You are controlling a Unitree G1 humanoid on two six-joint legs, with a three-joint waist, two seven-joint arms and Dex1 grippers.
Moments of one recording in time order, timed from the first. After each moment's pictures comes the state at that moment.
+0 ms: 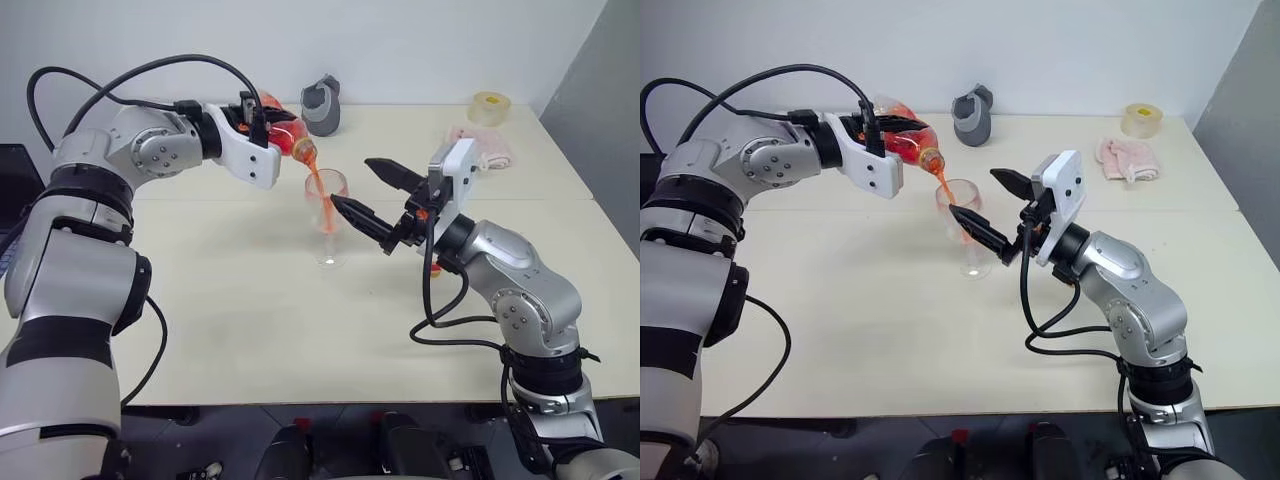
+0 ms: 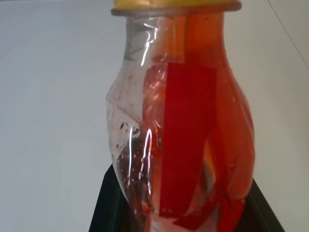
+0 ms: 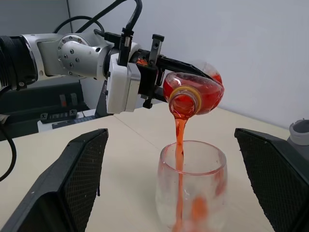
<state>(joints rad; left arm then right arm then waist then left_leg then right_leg) -1.45 0.74 -0.49 1.28 0.76 -1.10 -0.25 -0.56 -0.30 0.06 -0.43 0.55 0.62 0.50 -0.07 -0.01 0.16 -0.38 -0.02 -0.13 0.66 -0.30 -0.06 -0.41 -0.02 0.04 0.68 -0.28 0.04</state>
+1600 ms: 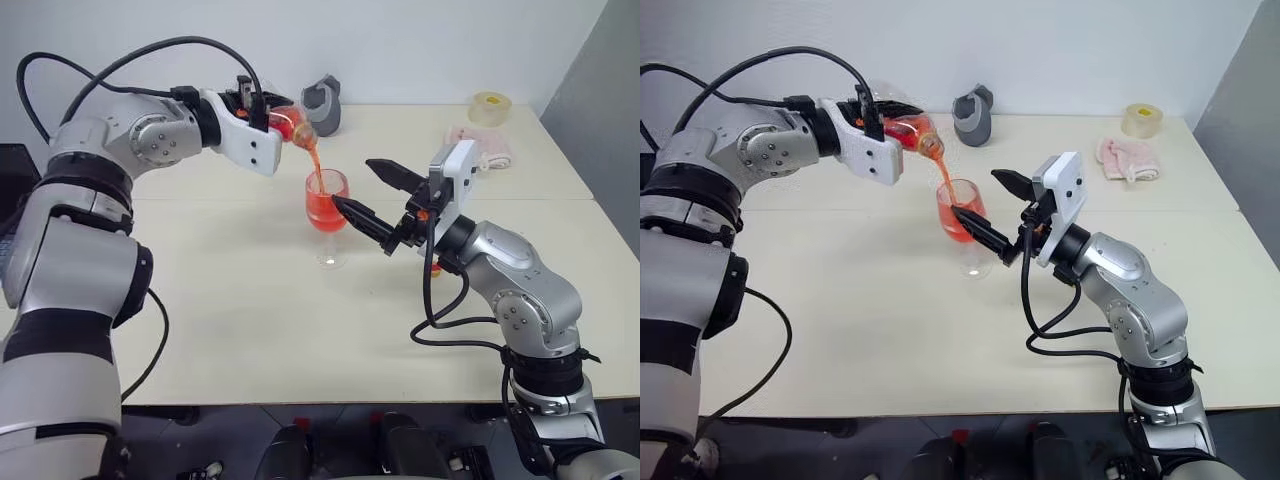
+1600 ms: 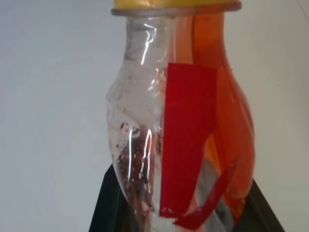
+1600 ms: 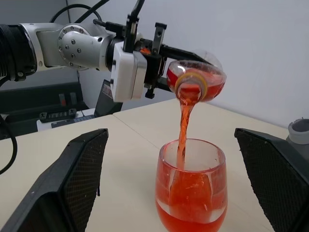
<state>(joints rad) -1.50 0.72 -0.49 1.33 0.72 -1.07 -0.28 -0.56 -0.31 0.06 -0.43 0.55 0.61 0.50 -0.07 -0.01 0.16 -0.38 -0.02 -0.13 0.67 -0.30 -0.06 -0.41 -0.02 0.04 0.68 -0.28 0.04</state>
